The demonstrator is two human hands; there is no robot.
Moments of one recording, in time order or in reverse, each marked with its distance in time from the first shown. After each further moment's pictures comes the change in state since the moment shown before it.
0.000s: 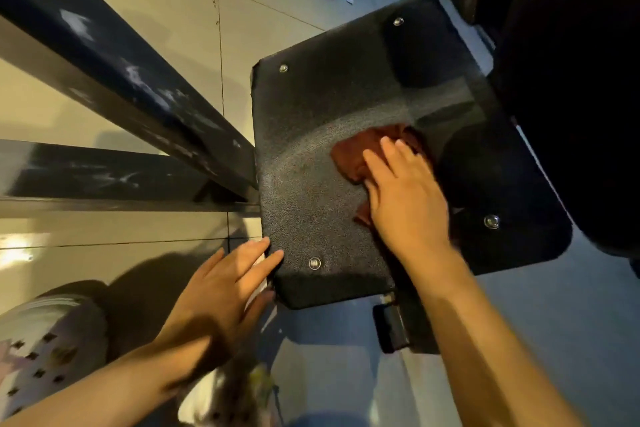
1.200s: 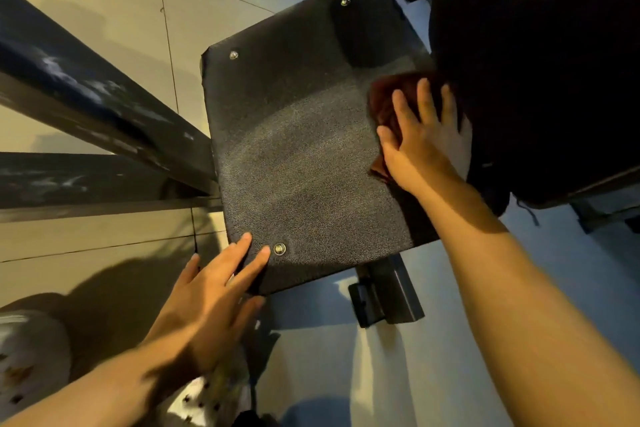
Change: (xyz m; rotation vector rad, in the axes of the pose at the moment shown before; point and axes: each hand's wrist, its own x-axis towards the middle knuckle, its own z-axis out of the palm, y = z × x) left_hand 0.000 0.029 -0.007 0.027 -0.290 -0.046; right_hand 0.014 0.056 -0.049 -0.265 -0.133 0.358
